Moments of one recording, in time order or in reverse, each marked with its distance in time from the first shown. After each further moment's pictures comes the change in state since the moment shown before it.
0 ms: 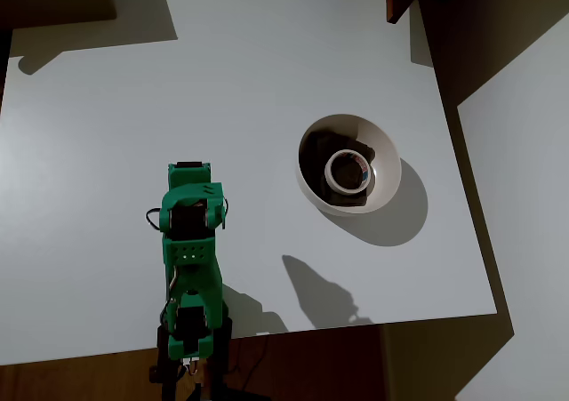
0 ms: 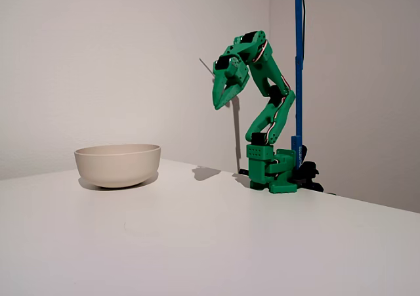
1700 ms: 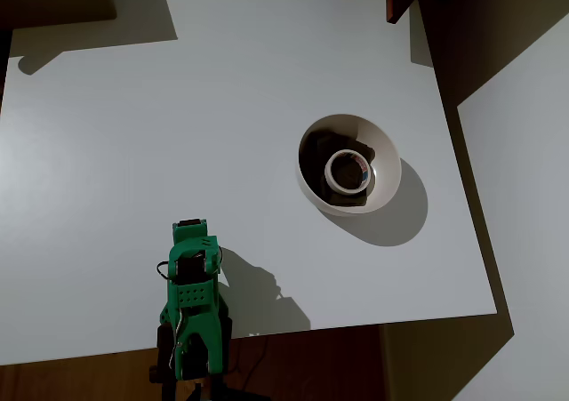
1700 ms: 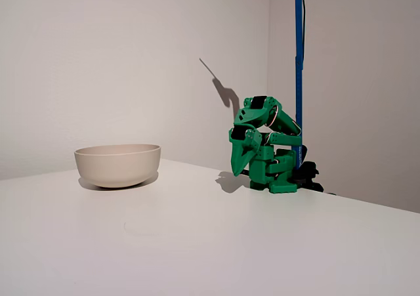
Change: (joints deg) arm -1.8 52.6 69.8 -10.3 -1.3
